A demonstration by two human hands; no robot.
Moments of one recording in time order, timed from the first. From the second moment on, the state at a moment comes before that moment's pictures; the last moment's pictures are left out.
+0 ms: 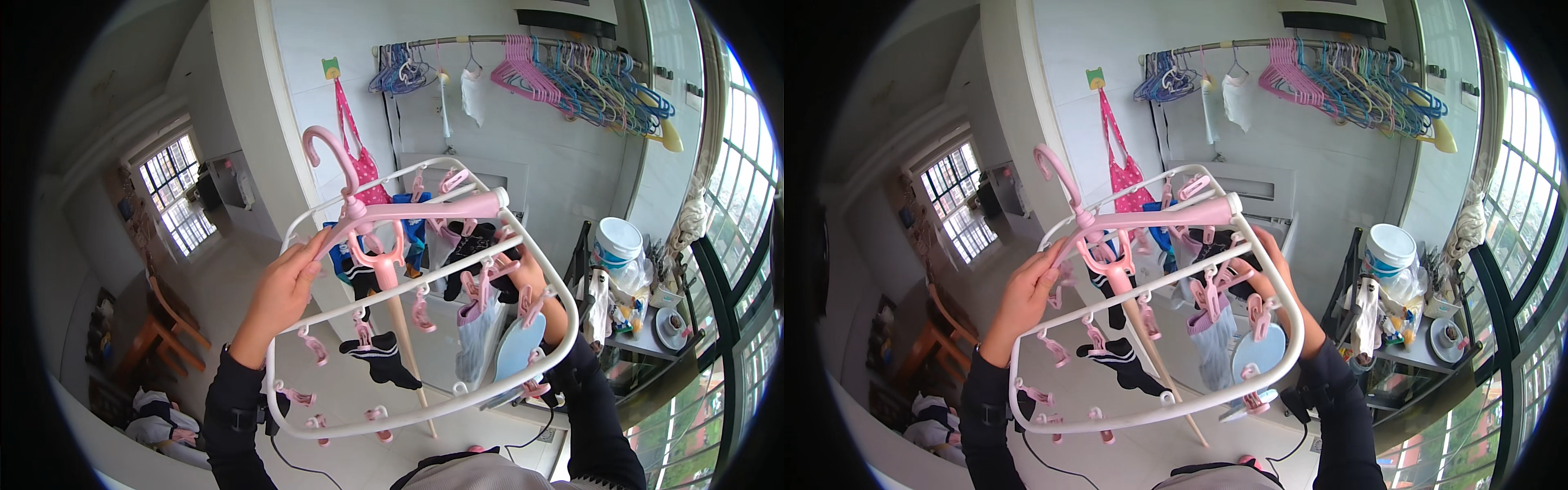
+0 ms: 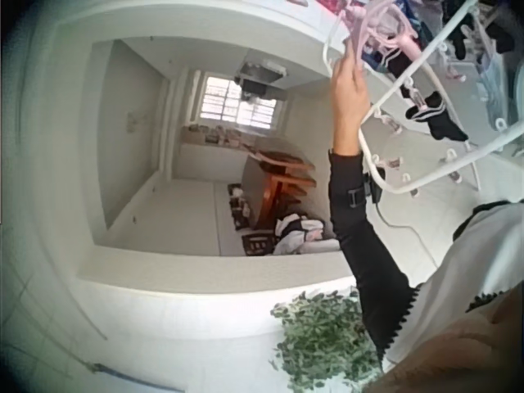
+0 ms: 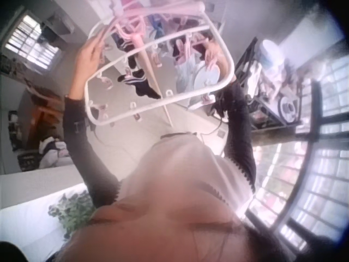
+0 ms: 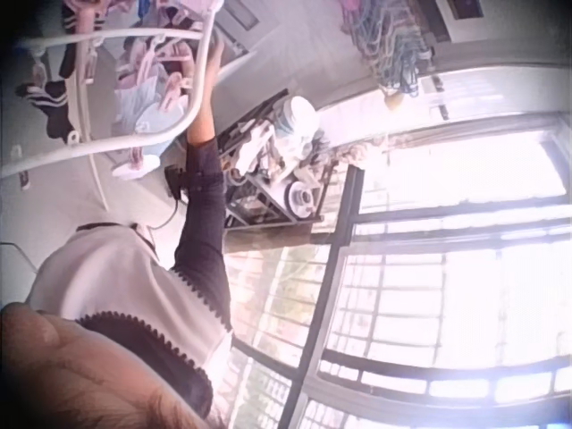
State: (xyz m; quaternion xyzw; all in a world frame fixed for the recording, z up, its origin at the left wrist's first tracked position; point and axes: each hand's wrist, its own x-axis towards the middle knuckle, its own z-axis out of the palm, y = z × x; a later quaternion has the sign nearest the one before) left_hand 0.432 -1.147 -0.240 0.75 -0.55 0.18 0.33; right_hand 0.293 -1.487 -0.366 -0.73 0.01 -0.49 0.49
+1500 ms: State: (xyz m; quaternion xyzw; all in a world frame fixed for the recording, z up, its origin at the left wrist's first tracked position) left_hand 0.400 -1.160 -0.239 0.76 -0.53 0.20 0.32; right_hand 0.292 -1.351 -0.342 -0.82 0.17 -0.50 0.23
